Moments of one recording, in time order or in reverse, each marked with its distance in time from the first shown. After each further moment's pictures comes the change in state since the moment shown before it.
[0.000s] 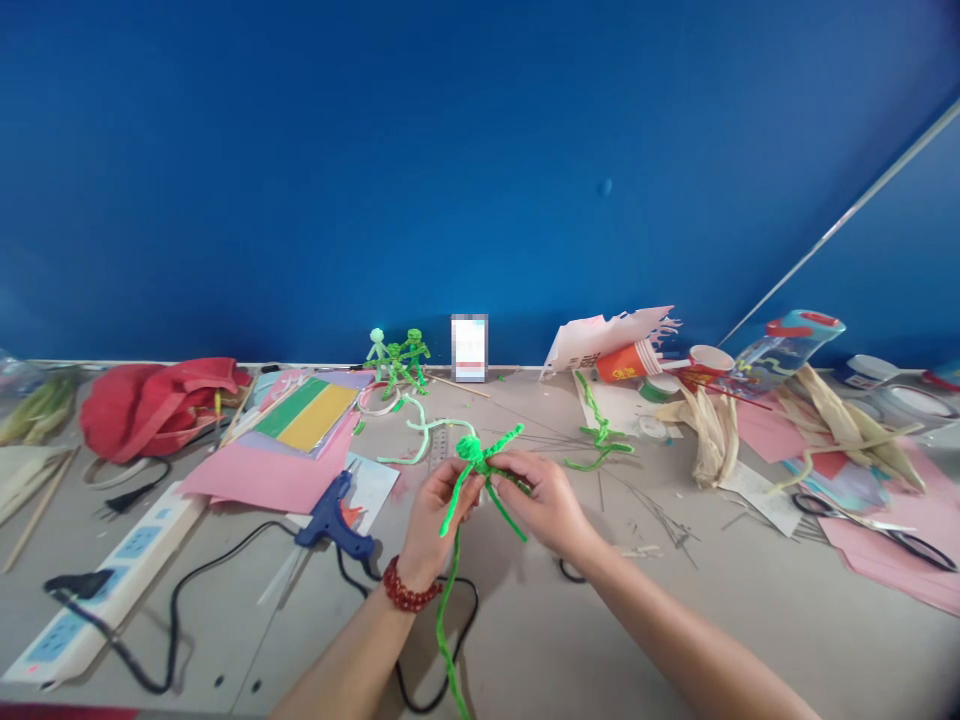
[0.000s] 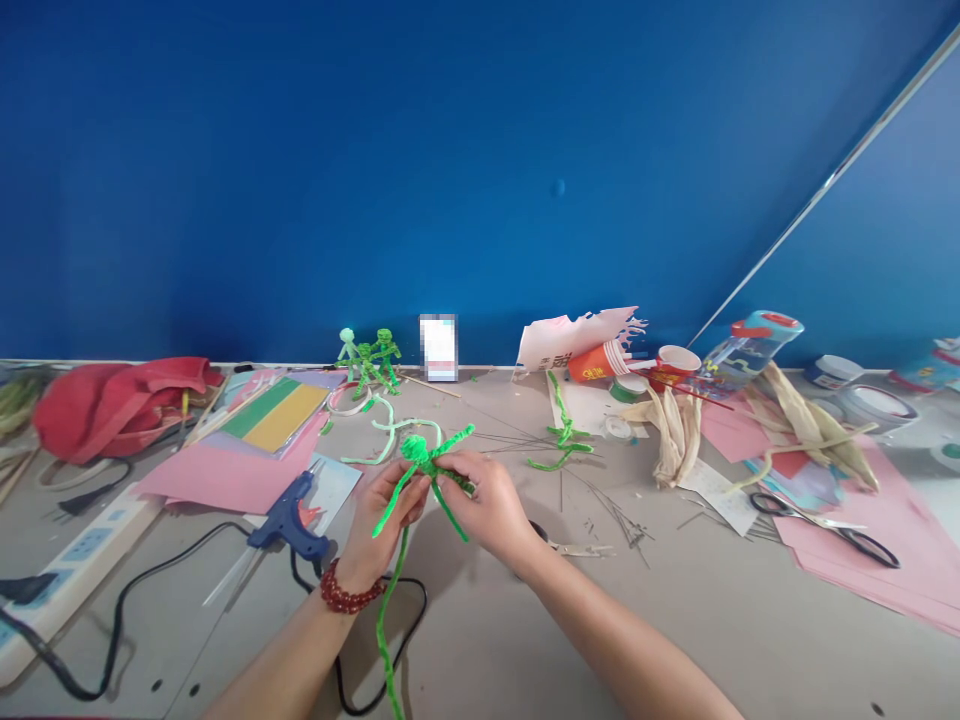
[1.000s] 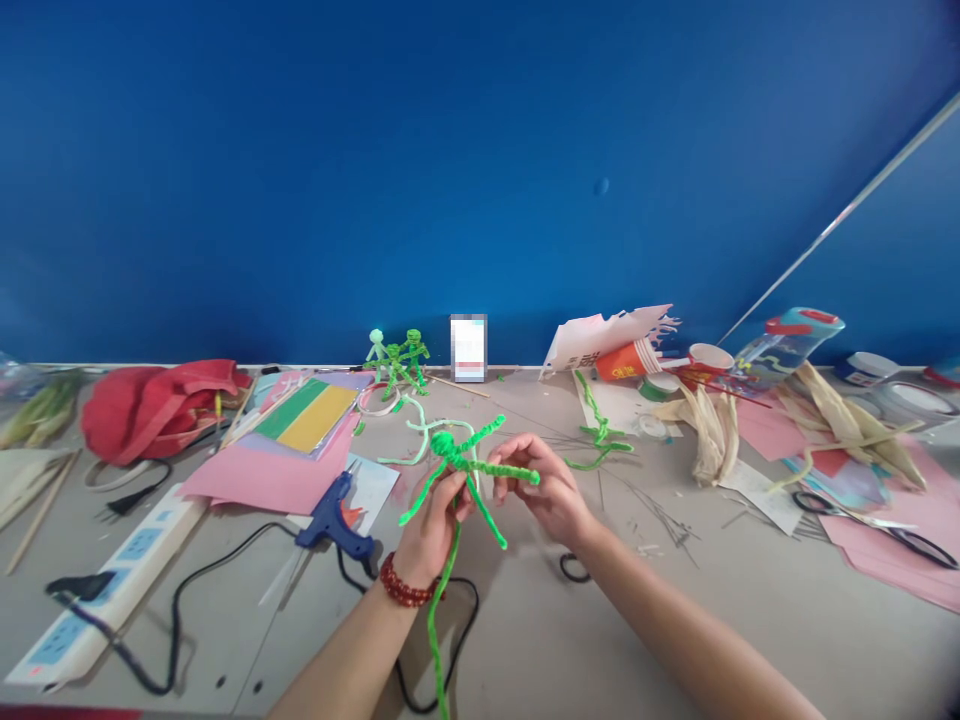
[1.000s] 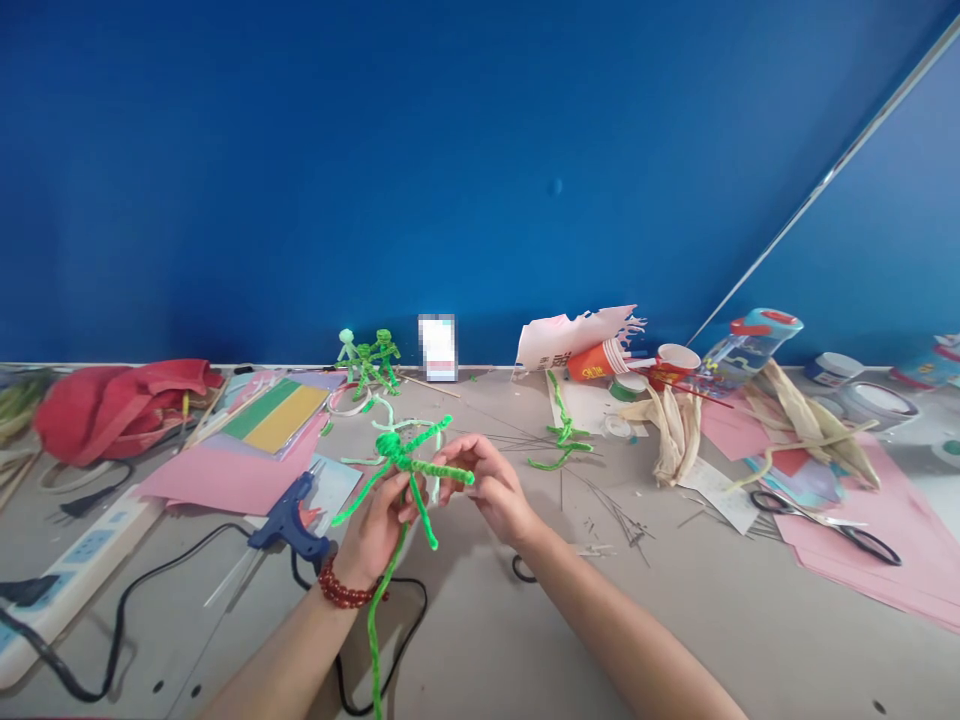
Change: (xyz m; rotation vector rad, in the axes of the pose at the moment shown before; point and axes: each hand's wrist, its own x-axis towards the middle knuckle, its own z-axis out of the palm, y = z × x) left_hand 0.002 0.004 0.000 -0.214 -0.011 -0.025; right_hand -0.002 0.022 0.001 0.965 -0.145 0.110
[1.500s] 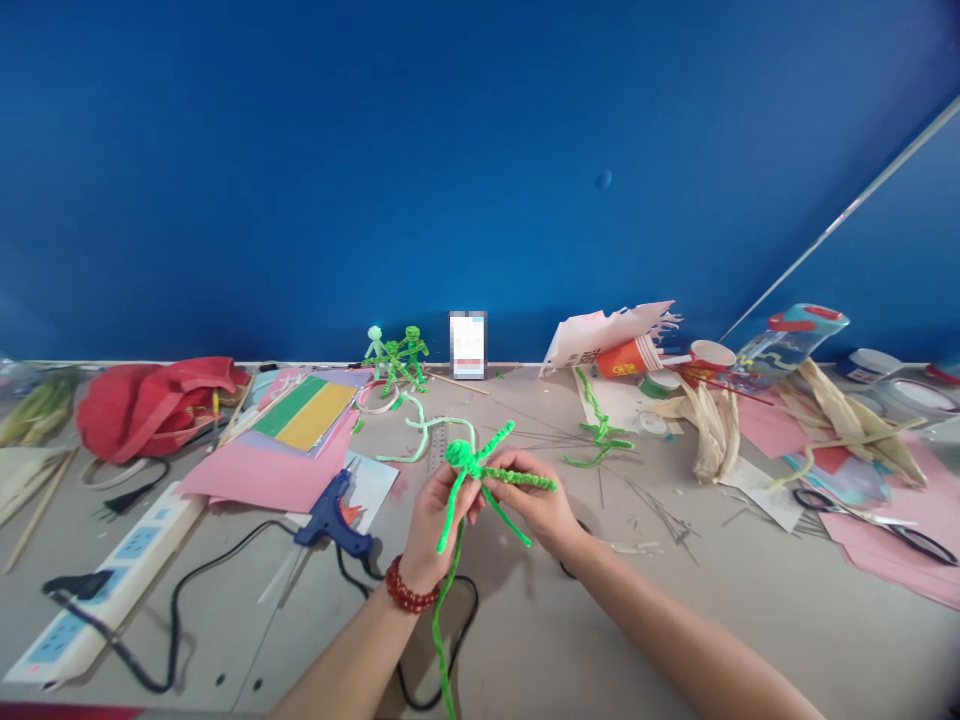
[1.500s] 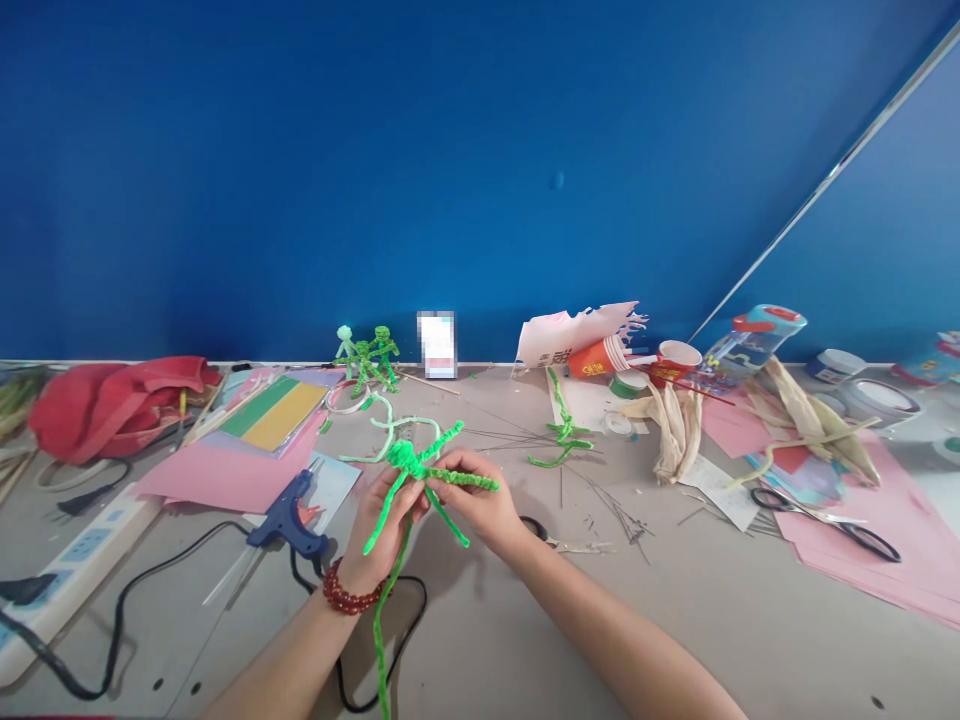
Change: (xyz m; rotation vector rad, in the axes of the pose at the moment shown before) left_hand -0.001 -0.015 -0.005 0.210 0.020 0.075; right_hand 0.000 0.012 0.015 -0.141 0.162 0.086
